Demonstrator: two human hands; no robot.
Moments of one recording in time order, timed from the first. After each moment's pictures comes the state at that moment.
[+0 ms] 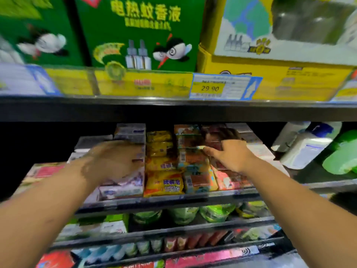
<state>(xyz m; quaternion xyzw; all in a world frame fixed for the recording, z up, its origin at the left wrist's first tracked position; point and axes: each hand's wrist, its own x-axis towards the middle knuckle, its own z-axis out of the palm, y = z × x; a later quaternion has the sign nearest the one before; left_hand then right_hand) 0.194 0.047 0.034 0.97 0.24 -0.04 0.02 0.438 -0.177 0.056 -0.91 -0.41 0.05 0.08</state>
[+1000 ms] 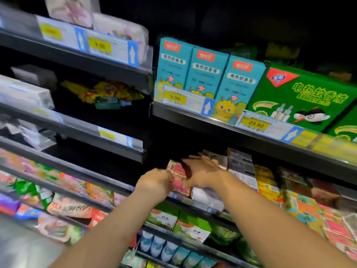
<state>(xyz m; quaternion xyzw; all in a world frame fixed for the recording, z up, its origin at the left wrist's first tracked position) -0.027 0.118 -0.001 0.86 0.47 -0.01 0.20 0.140 0.087 0.053 -0.73 -0.66 0.12 -0.11</state>
